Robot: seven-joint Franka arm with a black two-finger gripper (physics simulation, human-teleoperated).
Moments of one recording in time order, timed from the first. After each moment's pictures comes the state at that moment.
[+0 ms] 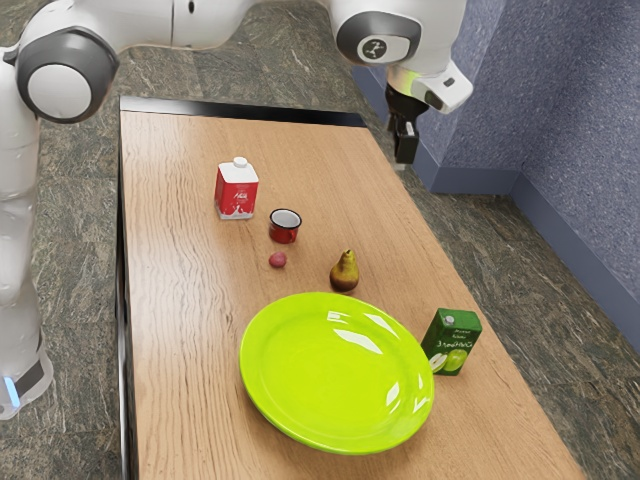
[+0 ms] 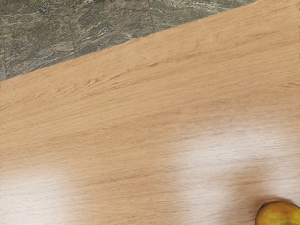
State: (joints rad) arm 0.00 0.11 -0.07 -1.42 0.28 1.72 0.13
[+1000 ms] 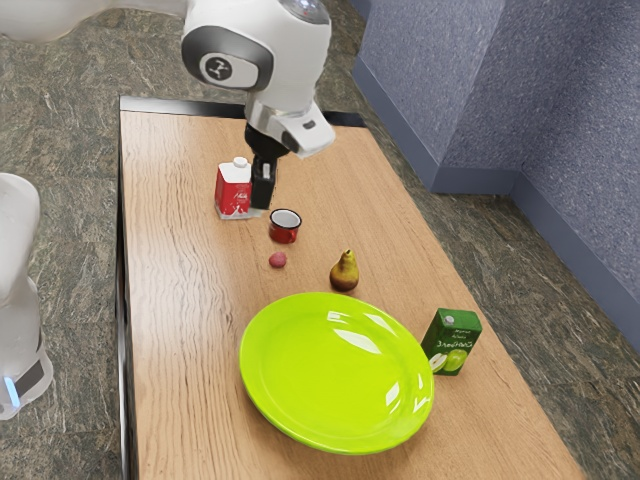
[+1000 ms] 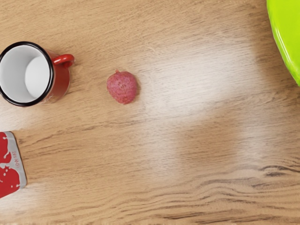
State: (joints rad) arm -0.11 -0.54 -0.06 -2.18 0.16 1.63 0.01
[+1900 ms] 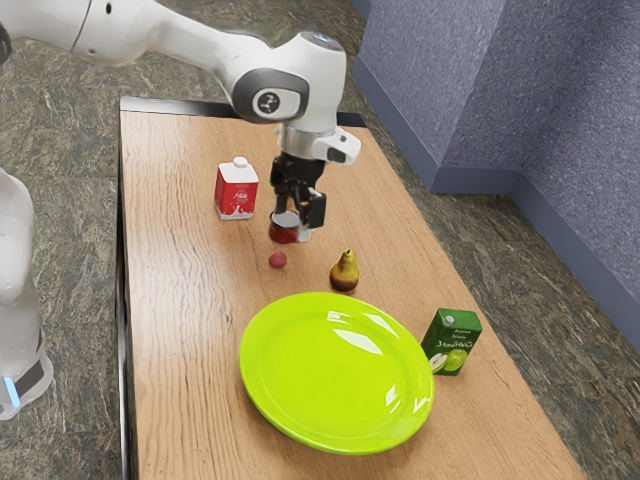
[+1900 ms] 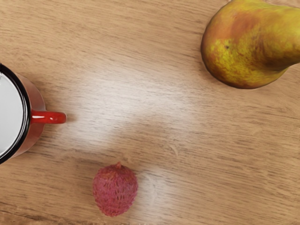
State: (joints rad) arm 0.04 -0.29 0.01 -2.20 -0.08 1.95 -0.23
